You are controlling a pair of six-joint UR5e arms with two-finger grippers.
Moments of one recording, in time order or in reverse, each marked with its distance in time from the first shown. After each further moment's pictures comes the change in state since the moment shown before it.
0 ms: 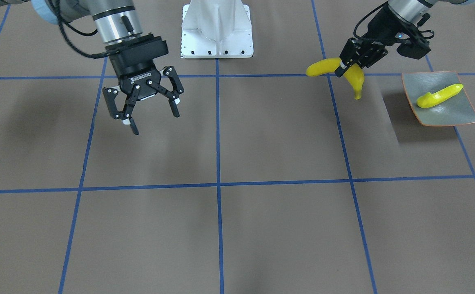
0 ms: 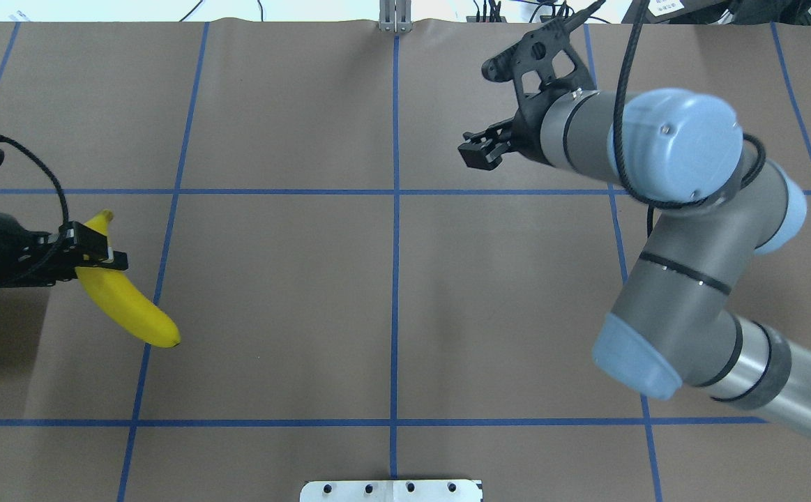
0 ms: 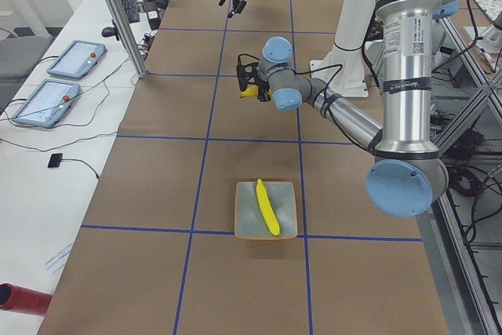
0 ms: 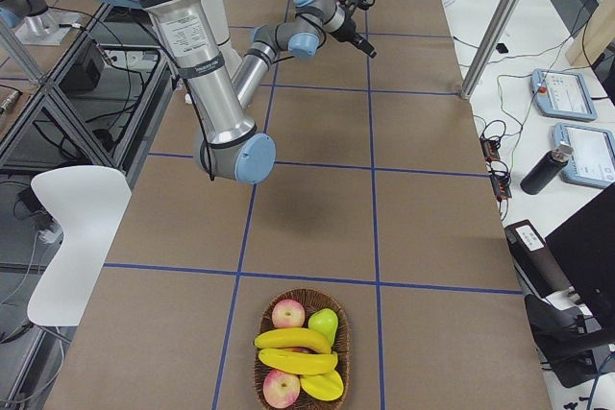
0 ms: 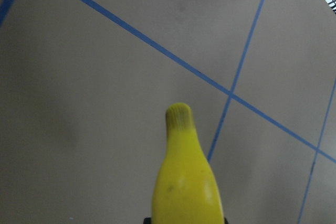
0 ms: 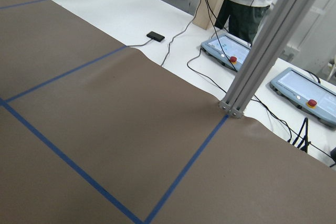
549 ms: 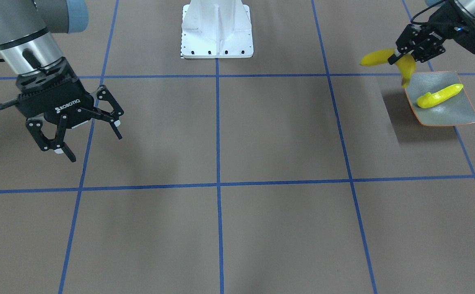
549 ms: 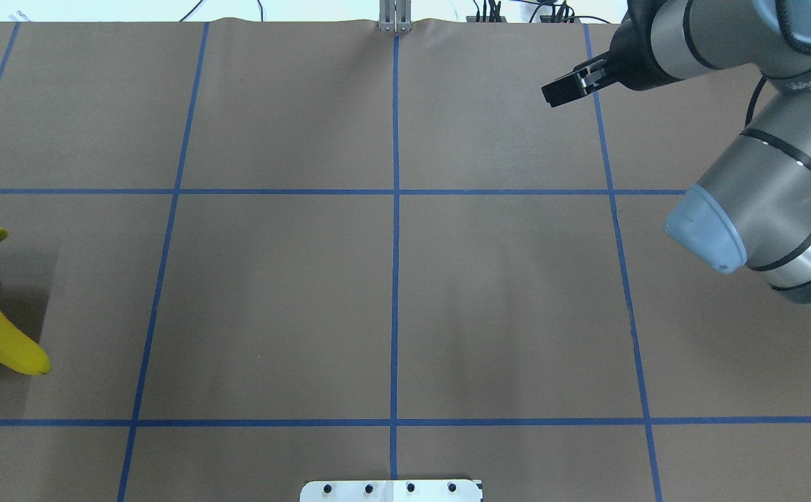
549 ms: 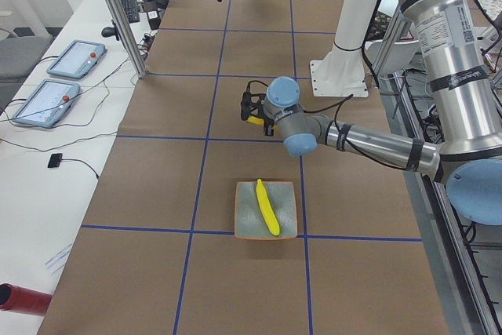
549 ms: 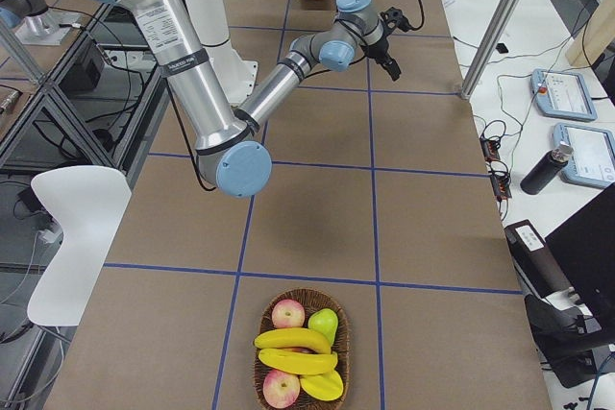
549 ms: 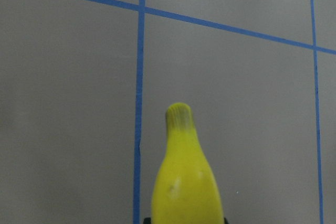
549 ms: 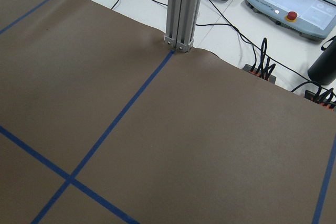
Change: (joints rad) left arm -0.304 0.199 0.210 -0.378 -0.371 0.413; right arm 0.262 -0.032 -0.069 0.000 0.398 -0.028
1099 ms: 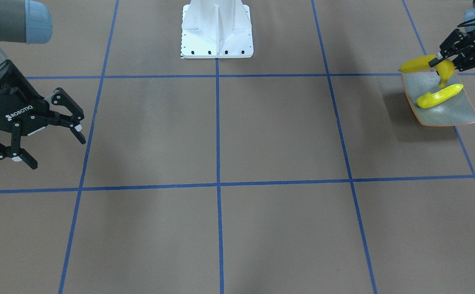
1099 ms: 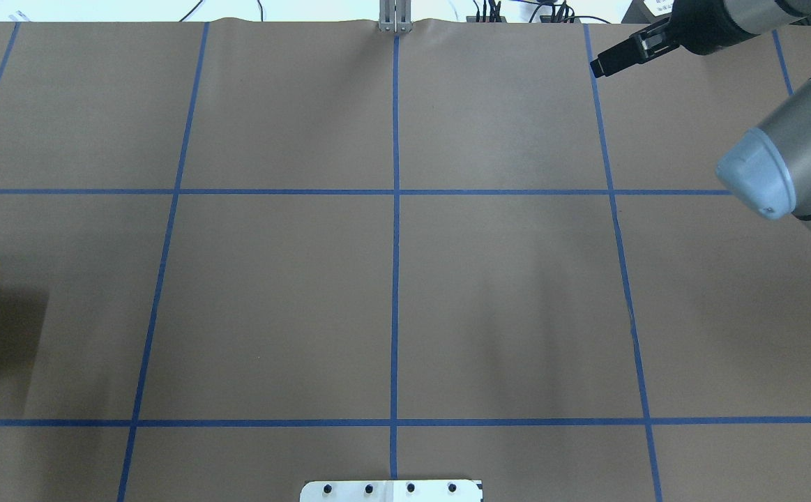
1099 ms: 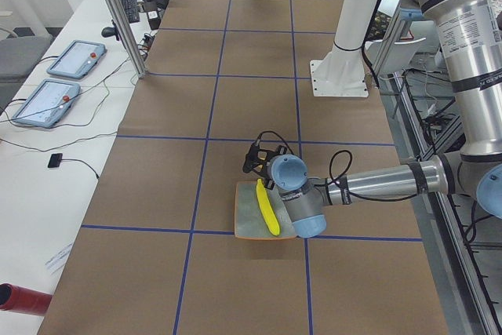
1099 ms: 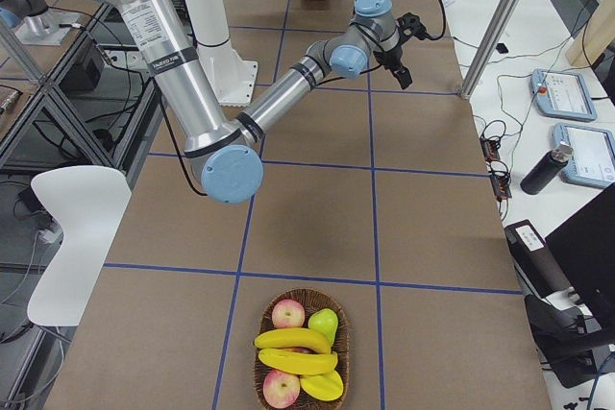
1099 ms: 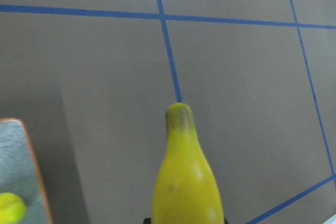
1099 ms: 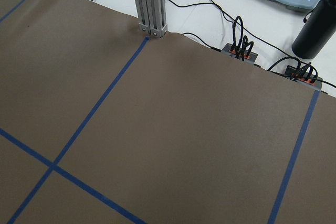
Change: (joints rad) left arm -0.162 -0.002 0.394 -0.428 -0.192 0.213; right arm 0.132 -0.020 -0.040 0.000 0.189 -0.057
